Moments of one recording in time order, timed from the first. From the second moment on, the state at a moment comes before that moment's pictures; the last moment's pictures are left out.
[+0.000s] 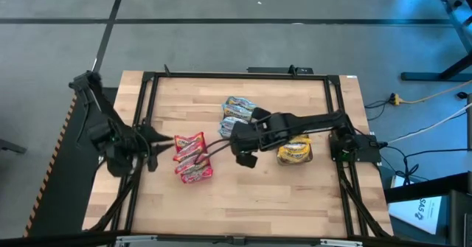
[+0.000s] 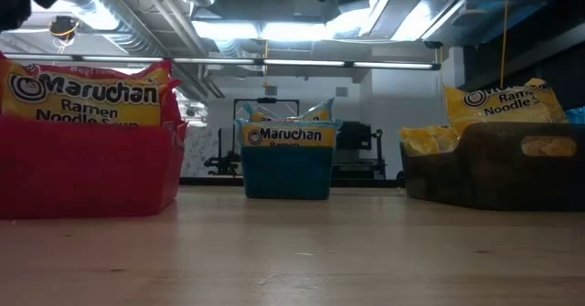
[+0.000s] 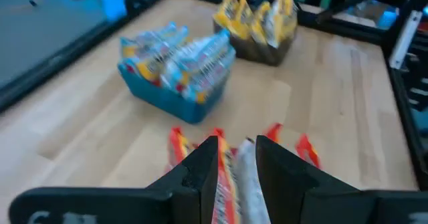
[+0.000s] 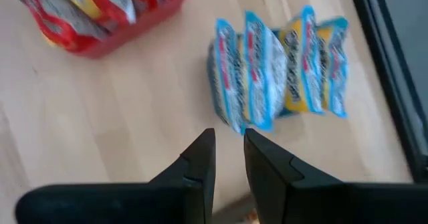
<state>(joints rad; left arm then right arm) -0.97 0.82 0.84 -1.02 -1.01 -1.09 0.24 2.09 2.35 -1.52 0.38 0.49</state>
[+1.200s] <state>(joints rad) -0.69 0.06 0.08 0.18 -0.59 -0.07 0.24 2.03 2.18 -1.51 0.29 0.57</state>
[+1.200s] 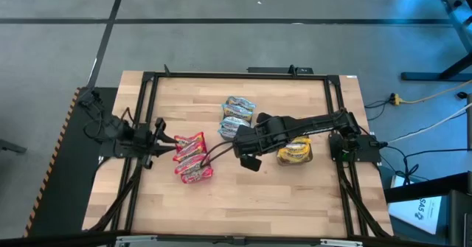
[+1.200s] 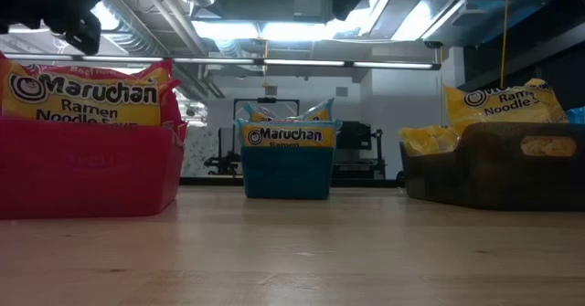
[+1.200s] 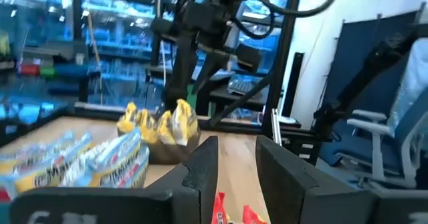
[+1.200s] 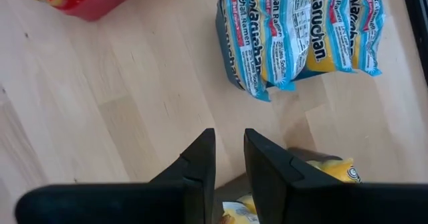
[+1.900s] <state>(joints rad) -0.19 0.06 0.01 0.15 -0.04 -0.04 0.24 2.03 2.18 -1.24 0.23 0.57</state>
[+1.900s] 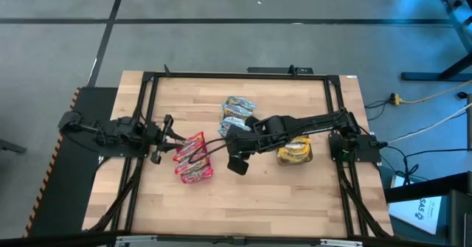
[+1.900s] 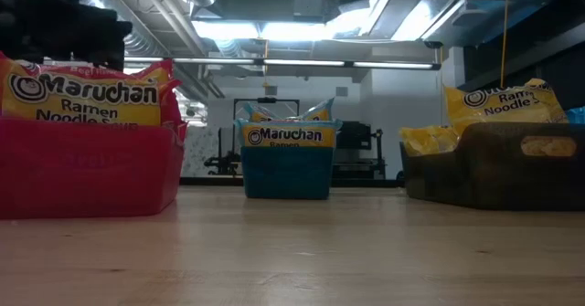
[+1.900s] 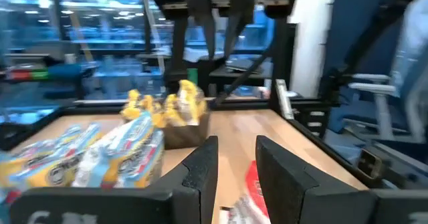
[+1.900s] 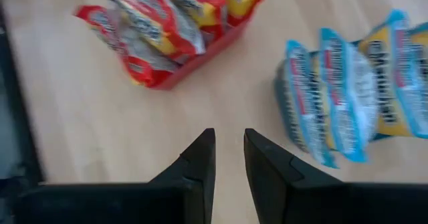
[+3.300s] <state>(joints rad) -0.03 0.06 0.01 0.14 -0.30 -0.02 0.19 1.92 1.75 -0.75 -0.01 0.17</state>
